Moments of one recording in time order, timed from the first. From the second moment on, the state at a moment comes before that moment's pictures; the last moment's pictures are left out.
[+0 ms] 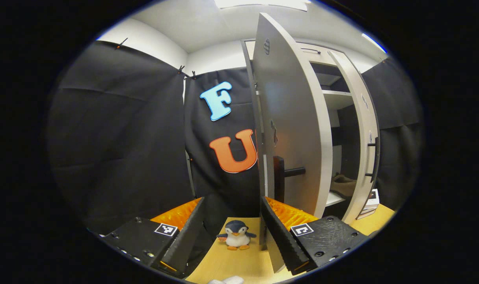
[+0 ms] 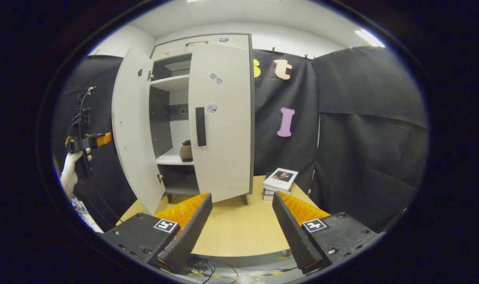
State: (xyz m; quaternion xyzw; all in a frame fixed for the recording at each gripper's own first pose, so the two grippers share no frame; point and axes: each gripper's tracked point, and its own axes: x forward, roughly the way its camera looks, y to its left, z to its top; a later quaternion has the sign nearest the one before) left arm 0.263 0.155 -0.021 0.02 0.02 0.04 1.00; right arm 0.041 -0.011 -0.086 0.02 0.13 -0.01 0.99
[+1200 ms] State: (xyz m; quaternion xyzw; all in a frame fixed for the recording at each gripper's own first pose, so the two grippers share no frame) left arm 0.166 0.046 -0.002 -0.01 0.03 -0.03 1.00; right arm 0.034 -0.014 -0.030 0.04 0.06 0.00 1.00
